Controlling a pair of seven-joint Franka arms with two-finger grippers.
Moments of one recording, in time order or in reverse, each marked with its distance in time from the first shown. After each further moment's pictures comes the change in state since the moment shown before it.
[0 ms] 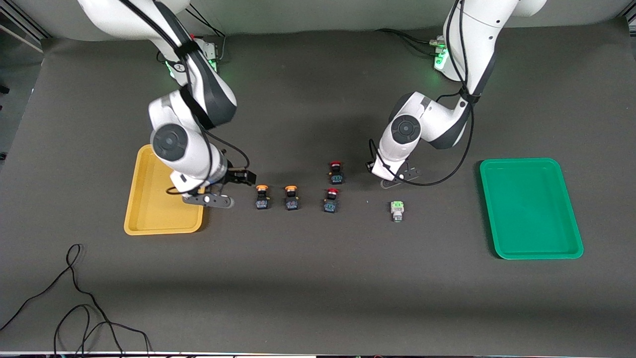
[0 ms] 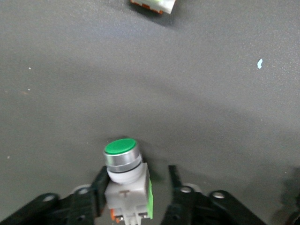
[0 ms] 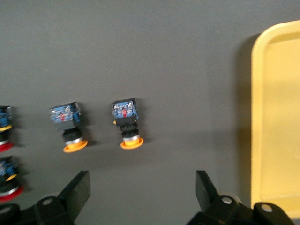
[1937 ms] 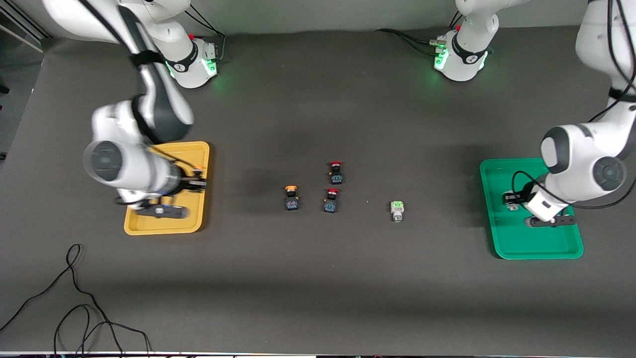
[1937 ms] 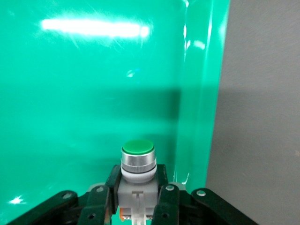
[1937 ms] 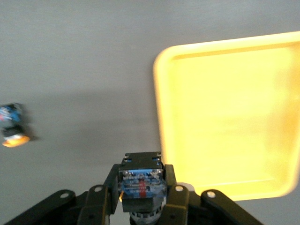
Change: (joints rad) left arm 0.726 0.032 0.016 0.142 0.080 -0.140 0.967; right arm -0.091 -0.098 -0.192 0.044 0.000 -0.252 -0.326
